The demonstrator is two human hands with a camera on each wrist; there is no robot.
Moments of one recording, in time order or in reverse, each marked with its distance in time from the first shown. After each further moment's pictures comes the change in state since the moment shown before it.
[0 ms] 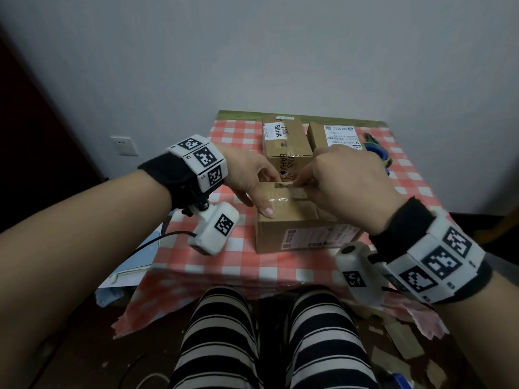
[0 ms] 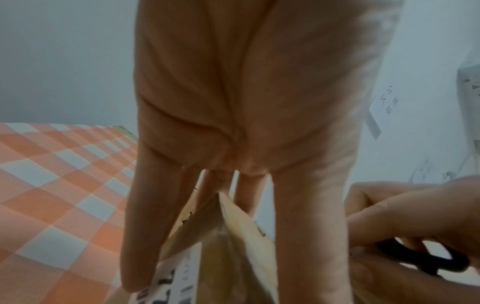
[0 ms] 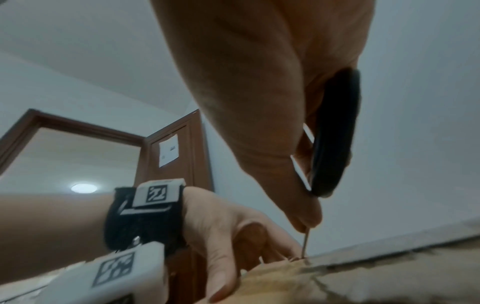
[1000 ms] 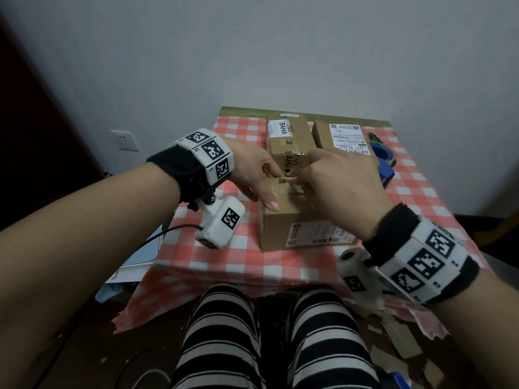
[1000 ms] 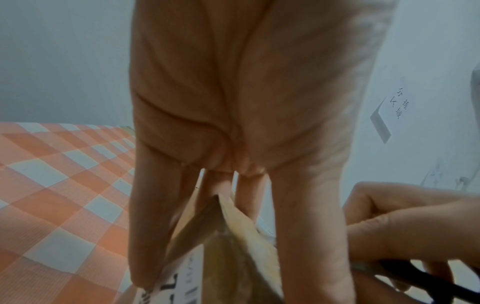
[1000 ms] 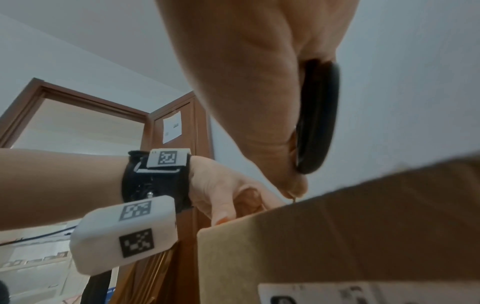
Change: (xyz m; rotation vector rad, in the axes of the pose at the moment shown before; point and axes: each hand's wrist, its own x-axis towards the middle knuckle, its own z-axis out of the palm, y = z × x) left_hand 0.008 -0.010 -0.008 -0.062 -0.061 0.019; right_hand 0.005 -0.011 0.019 -0.123 0.073 -0.059
